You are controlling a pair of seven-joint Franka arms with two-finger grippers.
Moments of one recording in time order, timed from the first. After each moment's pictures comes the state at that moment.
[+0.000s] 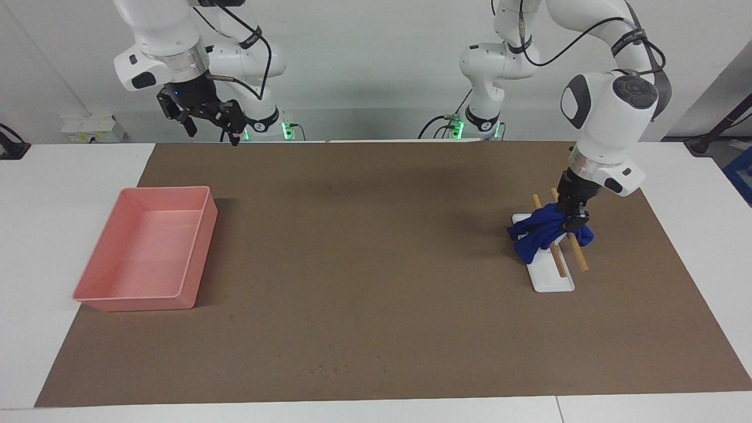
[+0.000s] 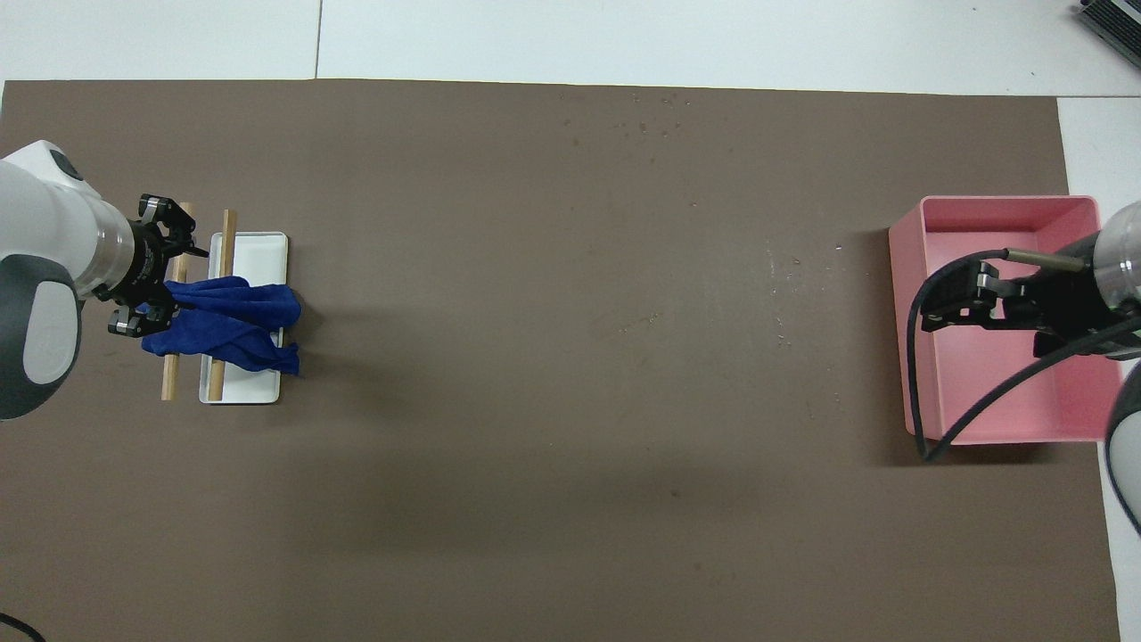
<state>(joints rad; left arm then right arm) -0.10 0.05 0.03 -1.92 0.05 2.05 -1.41 0.05 -0.04 0.09 -1.53 -0.03 1.43 0.40</state>
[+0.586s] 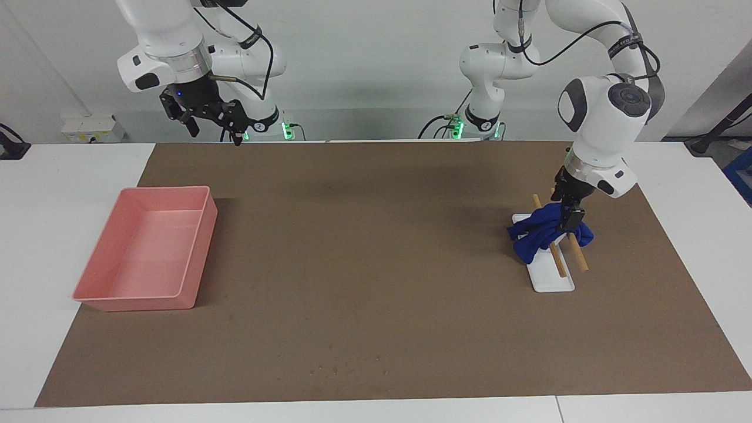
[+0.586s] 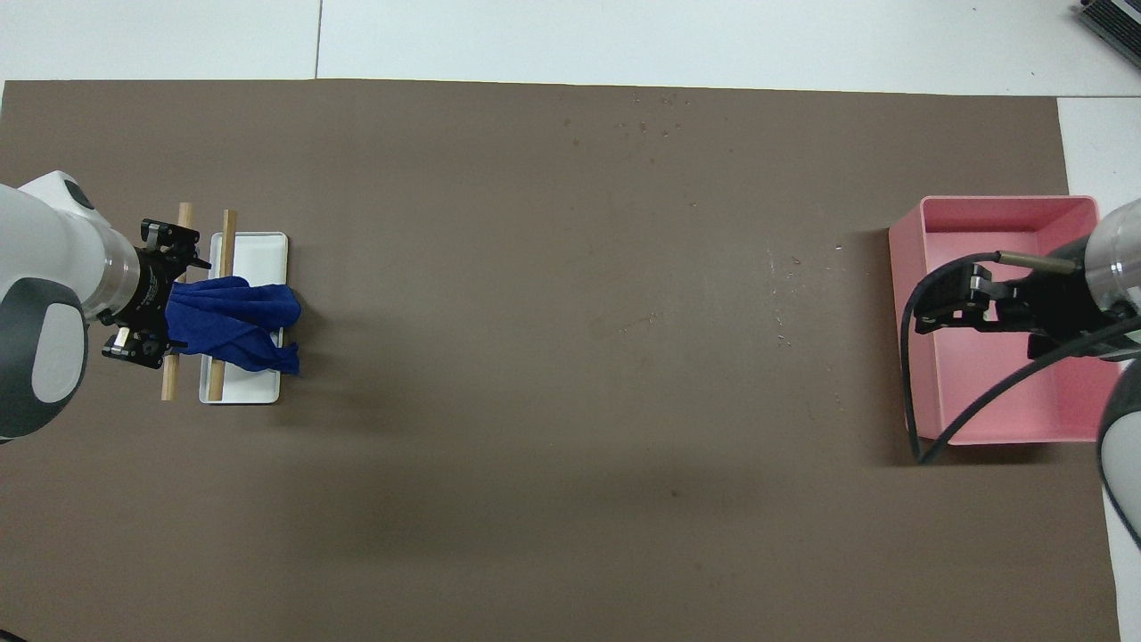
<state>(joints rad) -0.10 0.03 0.04 -1.98 0.05 2.05 -1.37 0.05 -0.04 0.09 -1.54 -0.02 1.43 0.40</state>
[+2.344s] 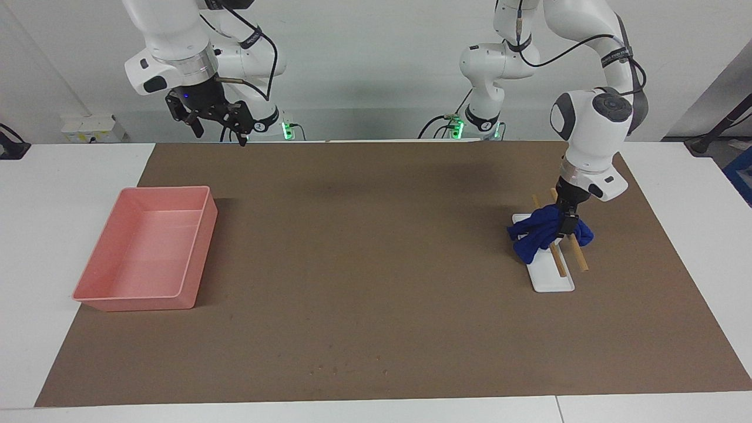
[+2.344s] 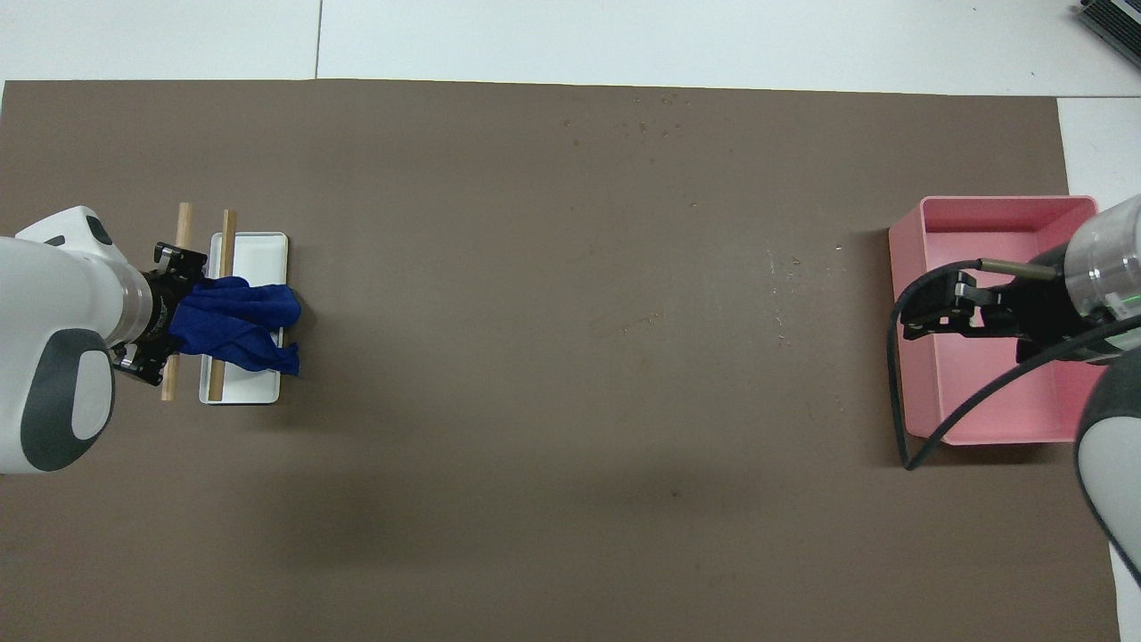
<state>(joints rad) -0.07 0.00 0.05 -2.16 0.10 2.30 -1.27 0.06 -0.04 0.09 -1.55 -0.02 1.43 0.40</state>
